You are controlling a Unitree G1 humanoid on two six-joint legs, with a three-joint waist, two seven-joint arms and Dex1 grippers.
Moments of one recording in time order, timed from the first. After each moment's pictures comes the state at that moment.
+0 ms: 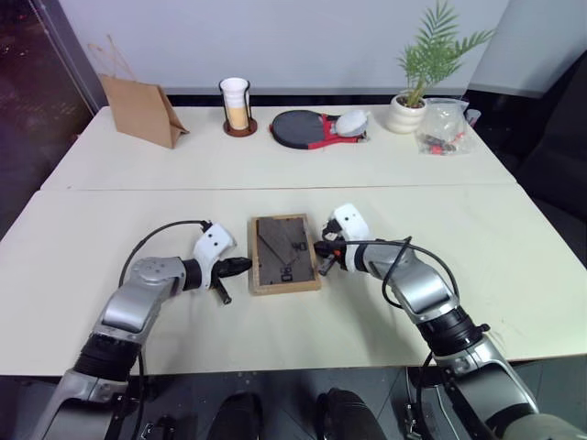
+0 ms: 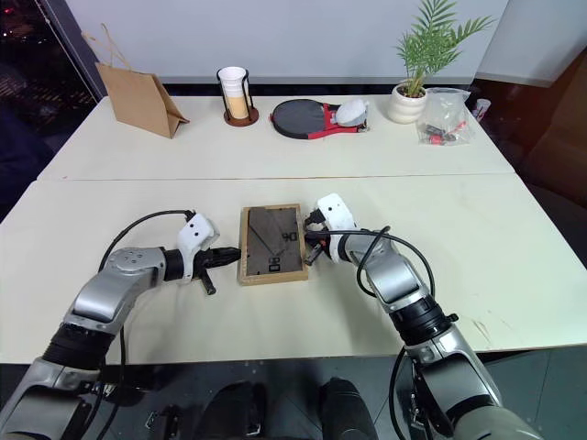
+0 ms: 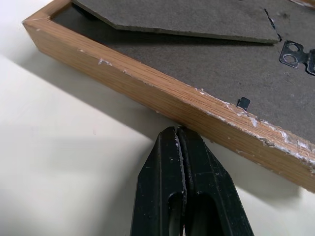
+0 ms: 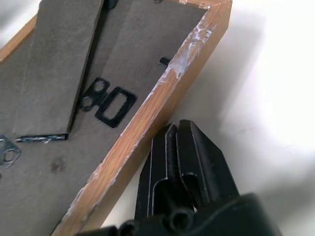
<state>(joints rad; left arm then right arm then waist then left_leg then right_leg) -0.36 0.59 -0.12 -0.01 -0.23 0.53 -0.87 -0.58 -0.37 0.33 -0.01 0.00 0.76 0.62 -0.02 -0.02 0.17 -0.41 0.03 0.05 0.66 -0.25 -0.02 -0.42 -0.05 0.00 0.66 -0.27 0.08</state>
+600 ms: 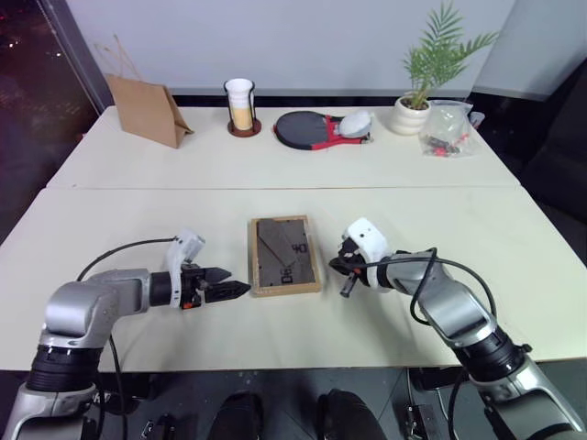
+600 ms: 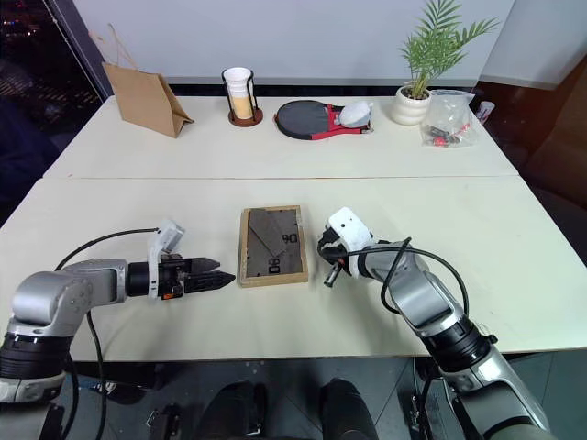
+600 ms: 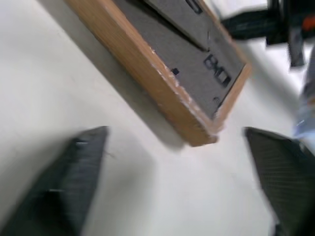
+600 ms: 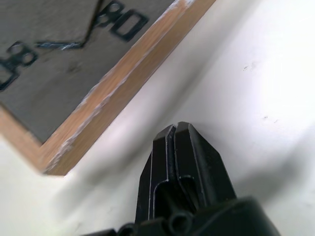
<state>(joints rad) -0.32 0.63 0.16 -0.16 -0.69 1.23 -0.86 -0.45 -0.56 0.36 -0.26 -0.01 0.82 0.70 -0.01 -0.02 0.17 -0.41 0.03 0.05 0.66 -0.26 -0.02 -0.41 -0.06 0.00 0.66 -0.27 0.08</state>
